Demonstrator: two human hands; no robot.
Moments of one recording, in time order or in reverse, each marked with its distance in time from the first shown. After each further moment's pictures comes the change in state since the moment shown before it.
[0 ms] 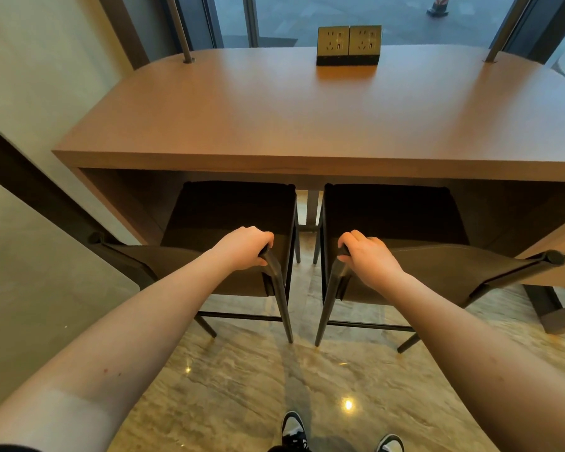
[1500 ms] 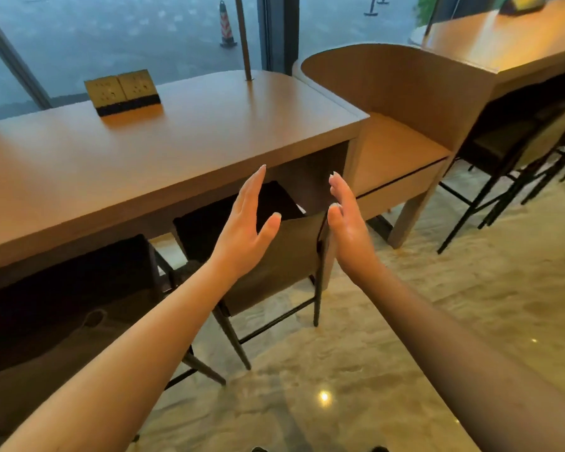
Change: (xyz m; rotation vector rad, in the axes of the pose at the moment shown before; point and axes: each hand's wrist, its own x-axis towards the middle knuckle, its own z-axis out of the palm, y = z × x) left_hand 0.029 0.302 -0.062 -0.739 0.416 0.590; right_hand -0.199 0.057 -0.140 0.703 0.789 0.466
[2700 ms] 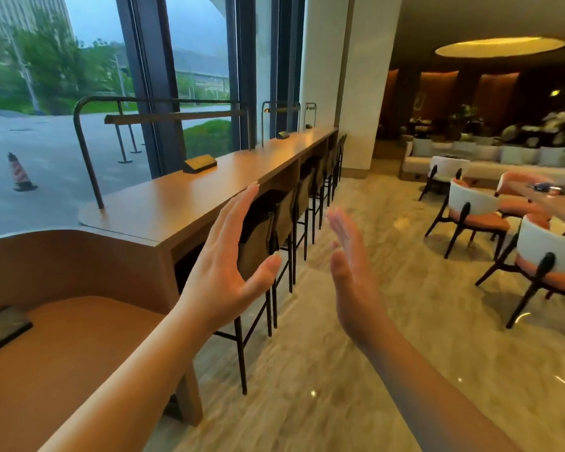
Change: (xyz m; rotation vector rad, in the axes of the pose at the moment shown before) left_hand 0.341 0.463 0.457 -0.403 -0.209 0.767; right_hand 0.080 0.079 -0.646 -0.233 0.680 -0.084
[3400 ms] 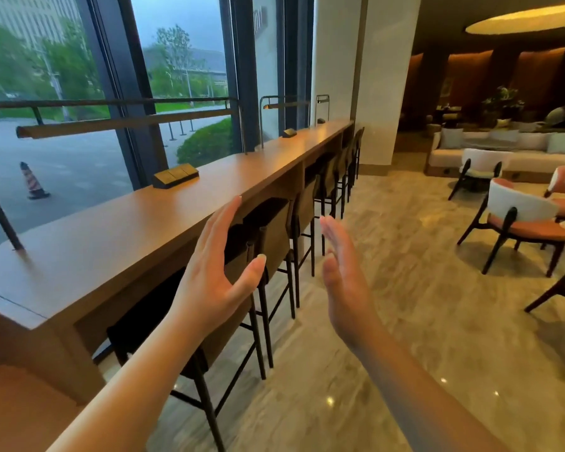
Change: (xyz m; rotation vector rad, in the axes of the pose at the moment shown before) left_hand 0.223 -0.185 0.229 0.094 0.035 -0.152; right_hand 0.267 0.256 -0.091 0.050 -0.035 0.056
